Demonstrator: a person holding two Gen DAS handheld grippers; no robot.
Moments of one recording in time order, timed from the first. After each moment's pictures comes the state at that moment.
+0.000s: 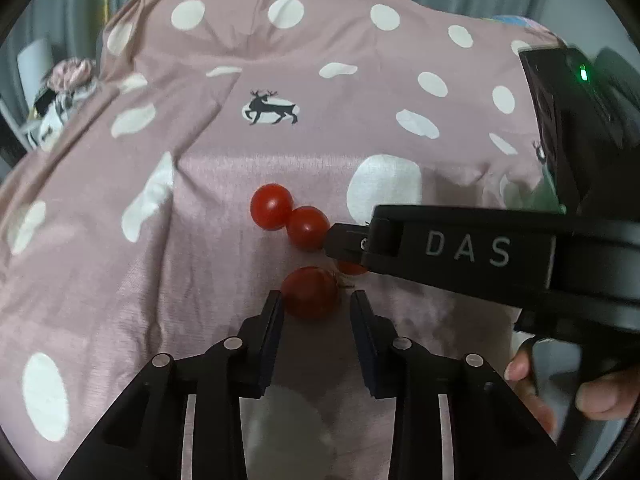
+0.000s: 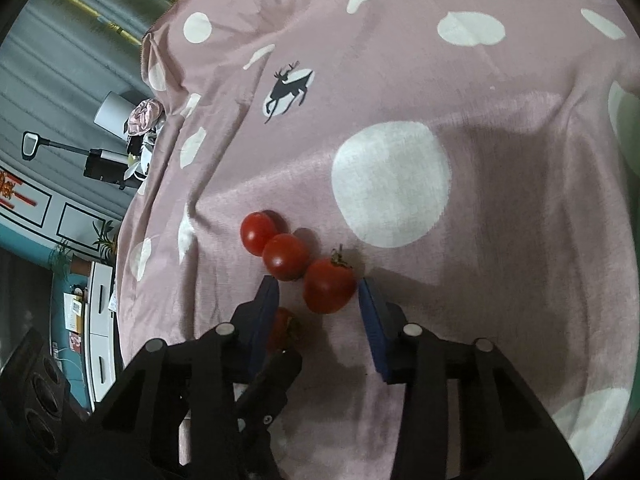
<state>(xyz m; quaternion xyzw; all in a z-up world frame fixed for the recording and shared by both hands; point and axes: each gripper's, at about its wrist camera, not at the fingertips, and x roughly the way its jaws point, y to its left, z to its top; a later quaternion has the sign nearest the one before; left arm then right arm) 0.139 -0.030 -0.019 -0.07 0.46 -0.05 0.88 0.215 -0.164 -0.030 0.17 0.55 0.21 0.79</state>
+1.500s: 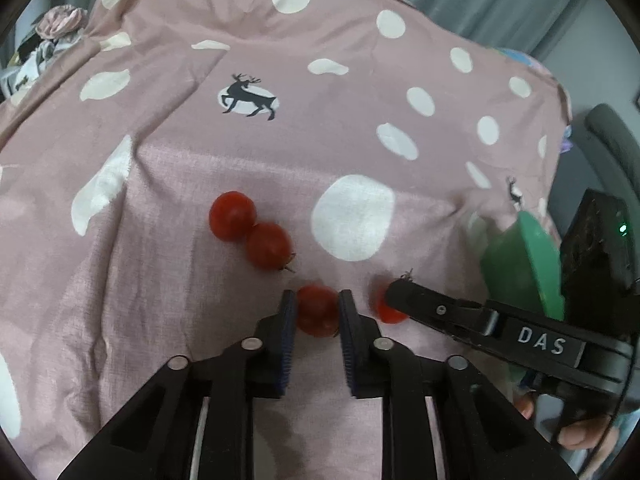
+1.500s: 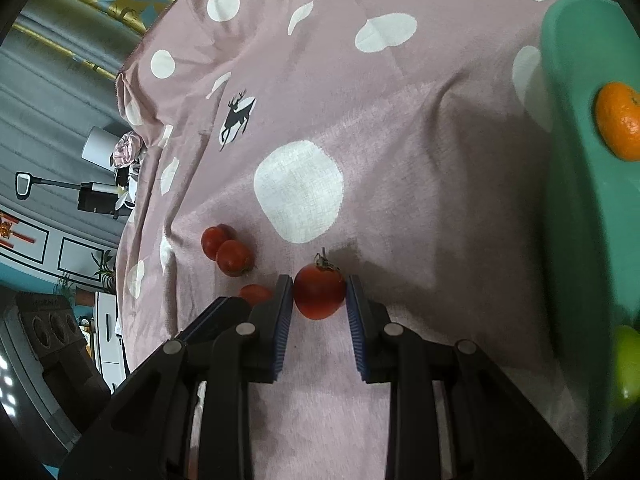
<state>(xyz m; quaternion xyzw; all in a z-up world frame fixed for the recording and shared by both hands) 0.161 -0.024 -0.014 -0.18 0.47 -0.10 0.86 0.204 -0.220 -0.021 0.21 0.55 0.16 0.79</state>
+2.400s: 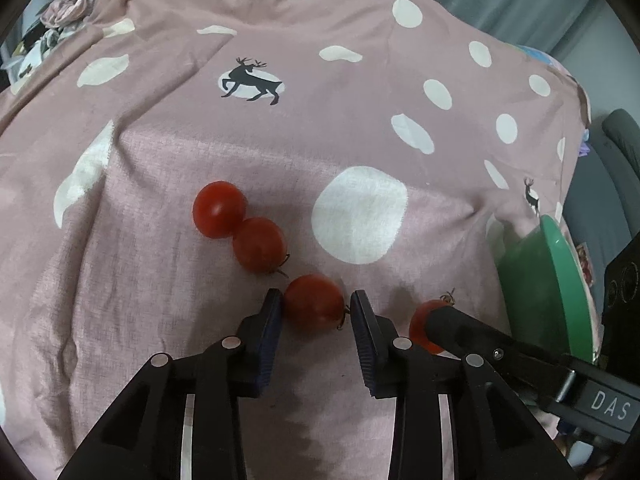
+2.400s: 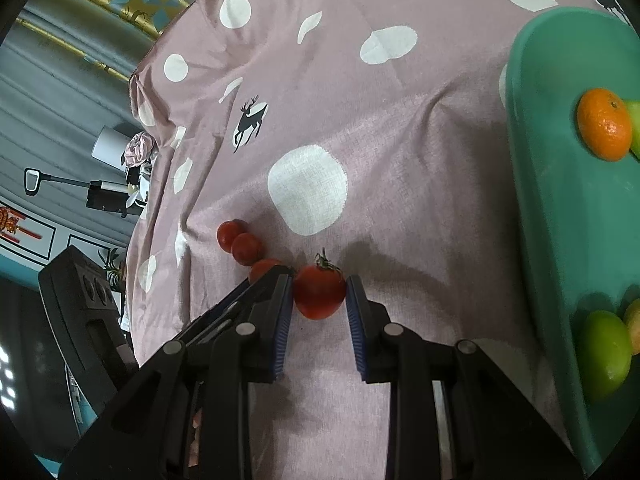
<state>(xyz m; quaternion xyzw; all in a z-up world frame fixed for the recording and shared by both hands) 0.175 -0.037 -0.028 -0.18 0.49 -0.07 0.85 0.190 -0.228 -0.009 0.22 0.55 0.18 0.79</state>
